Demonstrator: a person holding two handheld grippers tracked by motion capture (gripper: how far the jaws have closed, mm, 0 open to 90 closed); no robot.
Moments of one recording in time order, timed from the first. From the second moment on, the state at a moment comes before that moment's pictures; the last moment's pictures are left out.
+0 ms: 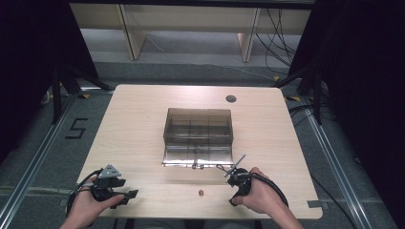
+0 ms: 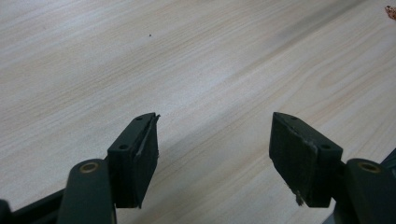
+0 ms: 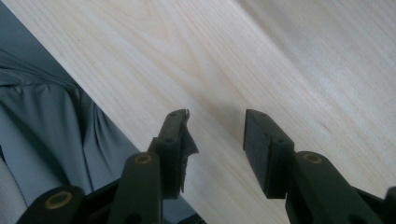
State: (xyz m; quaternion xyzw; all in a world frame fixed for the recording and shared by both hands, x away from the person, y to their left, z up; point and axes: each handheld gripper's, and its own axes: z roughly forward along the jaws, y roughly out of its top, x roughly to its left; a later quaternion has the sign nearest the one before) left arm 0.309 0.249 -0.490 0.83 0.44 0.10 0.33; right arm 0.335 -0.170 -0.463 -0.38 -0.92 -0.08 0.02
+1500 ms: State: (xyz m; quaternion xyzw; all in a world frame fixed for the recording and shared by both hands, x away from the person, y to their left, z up) left arm 0.308 0.248 -0.491 0.83 0.45 0.10 0.33; right arm 0.355 -0.097 -0.460 -0.28 -0.96 -0.07 0.02
